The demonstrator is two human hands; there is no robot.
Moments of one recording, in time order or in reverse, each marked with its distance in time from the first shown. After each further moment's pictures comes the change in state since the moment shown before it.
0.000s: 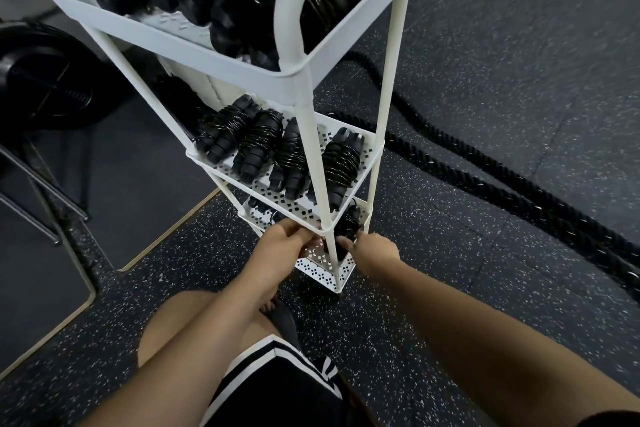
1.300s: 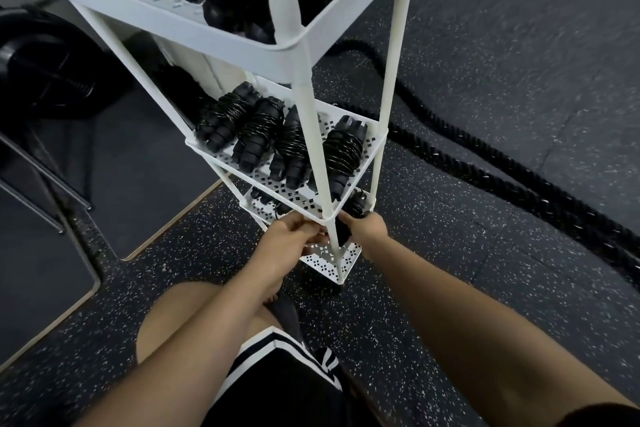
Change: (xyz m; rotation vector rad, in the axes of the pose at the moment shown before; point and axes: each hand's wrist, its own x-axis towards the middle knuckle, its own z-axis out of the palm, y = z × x) left_hand -0.007 0.000 0.006 -0.032 -0.015 -0.025; right_hand 0.028 -0.024 -0.002 1.040 0.050 0.389
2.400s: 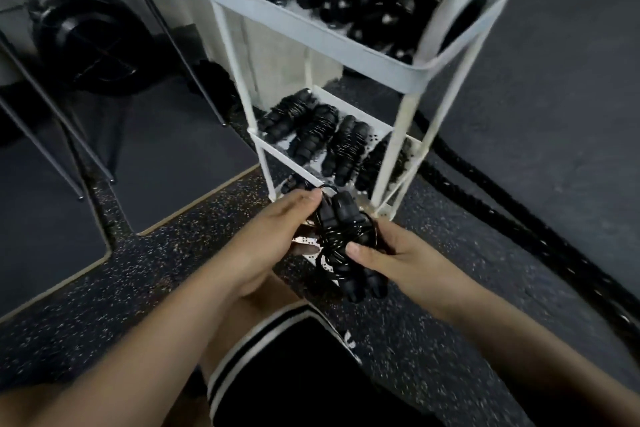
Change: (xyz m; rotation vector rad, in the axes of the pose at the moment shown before) left_hand -0.111 0.047 -0.084 -0.155 -0.134 0.148; right_hand -0.271 -0.070 -0.079 -0.118 -0.671 -0.516
